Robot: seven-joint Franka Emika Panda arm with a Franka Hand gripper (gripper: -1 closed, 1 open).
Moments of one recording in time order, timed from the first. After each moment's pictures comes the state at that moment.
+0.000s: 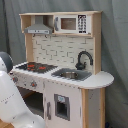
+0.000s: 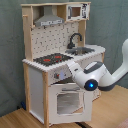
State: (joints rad) arm -1.22 -0.43 2.38 -1.89 -1.15 1.70 0.91
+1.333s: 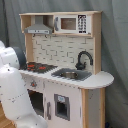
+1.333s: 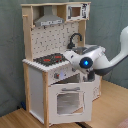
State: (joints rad) arm -1.32 -0.25 2.38 -1.91 -1.09 1.71 0.50
